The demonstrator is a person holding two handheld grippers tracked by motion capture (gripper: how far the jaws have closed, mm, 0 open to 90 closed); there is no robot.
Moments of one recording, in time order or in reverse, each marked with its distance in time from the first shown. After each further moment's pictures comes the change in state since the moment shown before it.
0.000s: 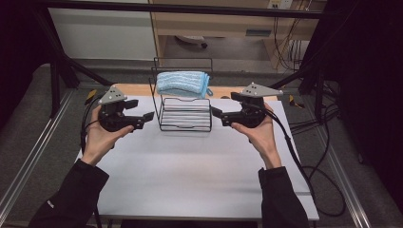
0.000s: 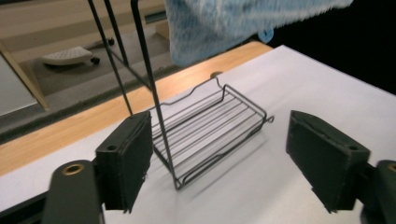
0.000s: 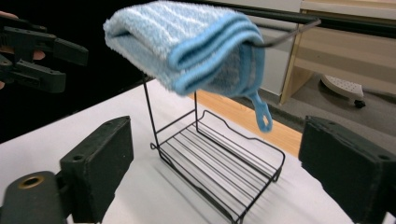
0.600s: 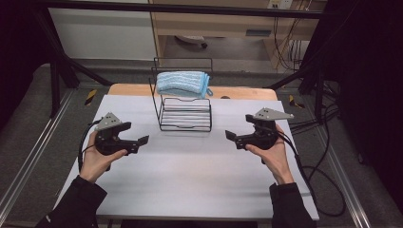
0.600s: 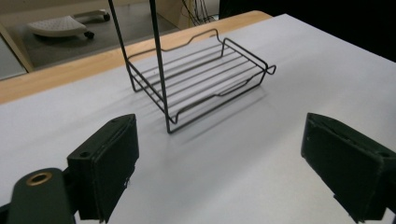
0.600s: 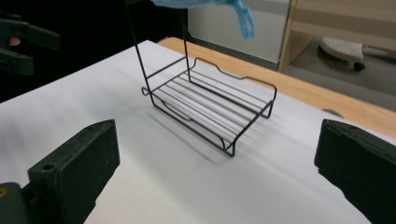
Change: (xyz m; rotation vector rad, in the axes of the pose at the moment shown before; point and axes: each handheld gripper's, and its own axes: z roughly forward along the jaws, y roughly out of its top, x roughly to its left) left arm -0.003 -0.075 -0.002 0.035 -0.019 -0.063; right arm -0.012 -0.067 -0.027 0.091 -0.012 0.061
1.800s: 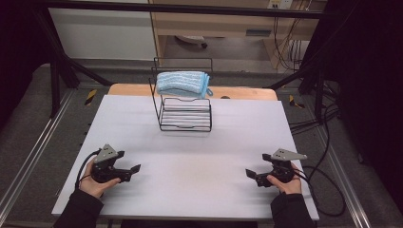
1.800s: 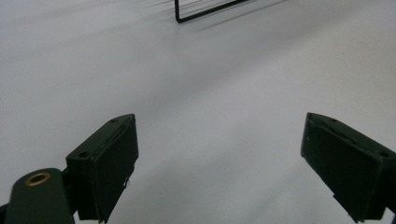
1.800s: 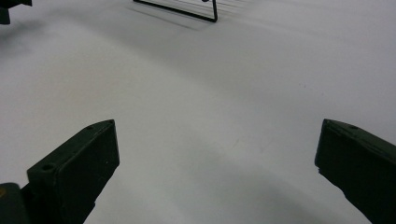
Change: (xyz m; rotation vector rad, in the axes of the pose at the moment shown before) left arm 0.013 -0.101 0.006 0.102 0.021 0.009; right arm -0.032 -0.138 -0.030 0.136 0.013 0.081
